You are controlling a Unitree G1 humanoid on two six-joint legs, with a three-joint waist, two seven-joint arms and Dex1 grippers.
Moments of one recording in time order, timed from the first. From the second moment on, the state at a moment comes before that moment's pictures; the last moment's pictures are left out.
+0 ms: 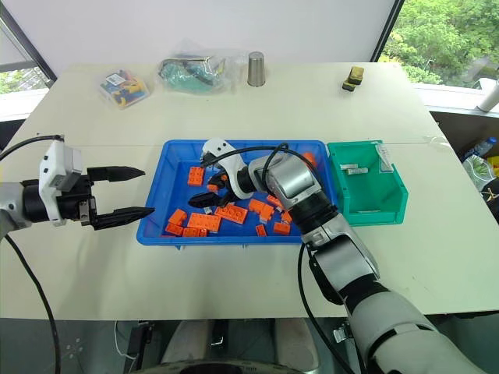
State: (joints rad) left arm -0.16 0.99 0.29 -0.30 -0.64 0.54 -1.14; right arm -0.95 -0.18 0.35 0.27 0.30 1.01 0.85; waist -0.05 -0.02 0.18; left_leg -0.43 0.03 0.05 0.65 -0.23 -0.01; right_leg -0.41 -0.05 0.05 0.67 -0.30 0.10
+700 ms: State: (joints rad) left arm -0.21 0.99 0.28 -0.28 -0.63 0.53 -1.15; right arm -0.96 -0.12 0.34 0.48 0.24 0.87 0.79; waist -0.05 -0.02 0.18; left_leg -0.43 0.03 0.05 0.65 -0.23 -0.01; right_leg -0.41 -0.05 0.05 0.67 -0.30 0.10
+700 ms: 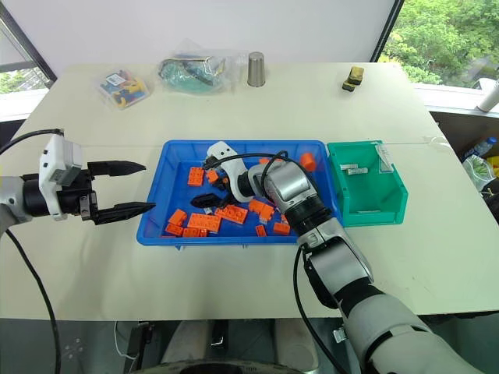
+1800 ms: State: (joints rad) left arm -0.25 0.98 0.21 -0.24 -0.62 0.51 -1.21; right arm -0.83 -0.19 0.48 0.21 0.13 0.84 0.84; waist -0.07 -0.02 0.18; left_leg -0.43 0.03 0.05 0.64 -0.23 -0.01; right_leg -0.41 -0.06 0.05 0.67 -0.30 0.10
